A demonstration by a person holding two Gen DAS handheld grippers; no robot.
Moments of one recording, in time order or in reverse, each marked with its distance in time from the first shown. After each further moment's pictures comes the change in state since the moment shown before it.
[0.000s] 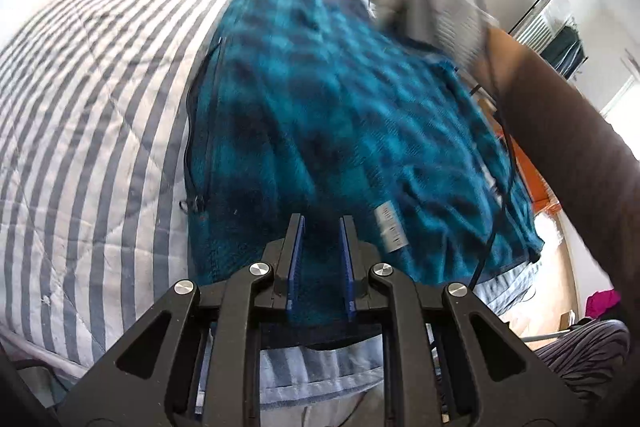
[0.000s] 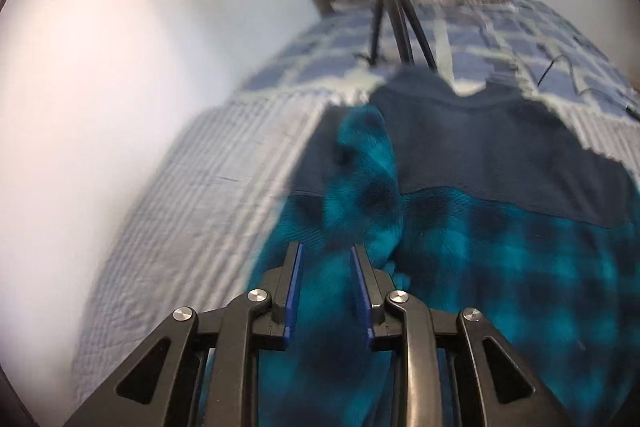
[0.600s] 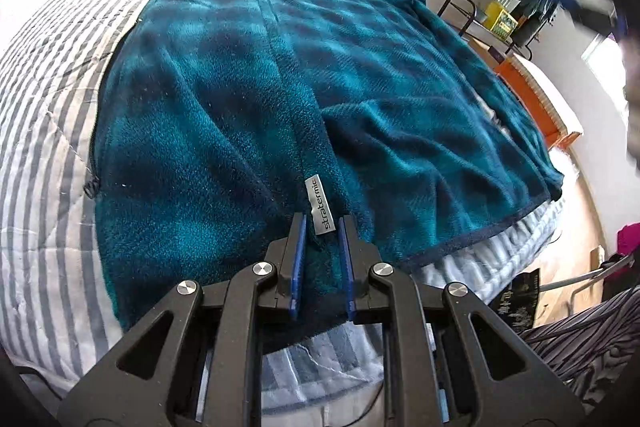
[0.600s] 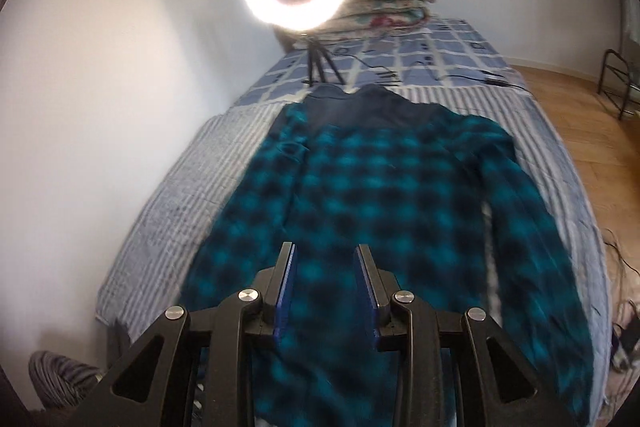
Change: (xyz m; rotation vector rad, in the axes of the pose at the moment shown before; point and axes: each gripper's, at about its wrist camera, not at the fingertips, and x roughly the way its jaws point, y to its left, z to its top) left arm 0.041 -0.050 -0.021 0.193 0.119 0.043; right arm -0.292 -0.047 -0.180 0.074 -0.089 -0.132
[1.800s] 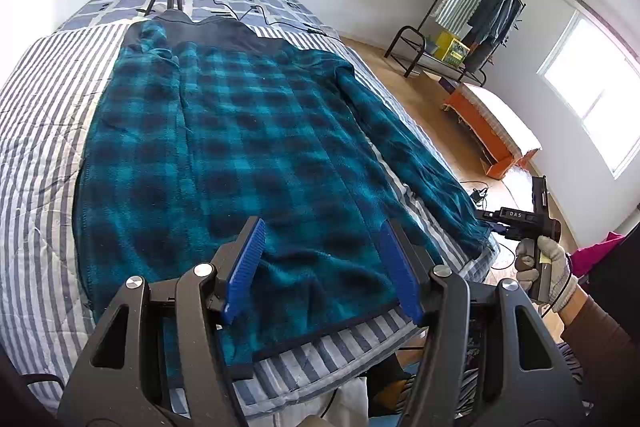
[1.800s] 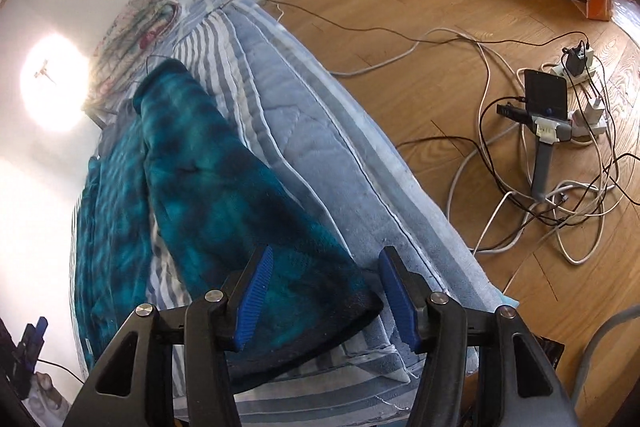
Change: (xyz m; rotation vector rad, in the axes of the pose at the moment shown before) left arm -0.055 -0.073 0.078 0.068 -0.120 -0.144; right arm -0.072 -0.301 -0.209 0.675 0.095 -0.227
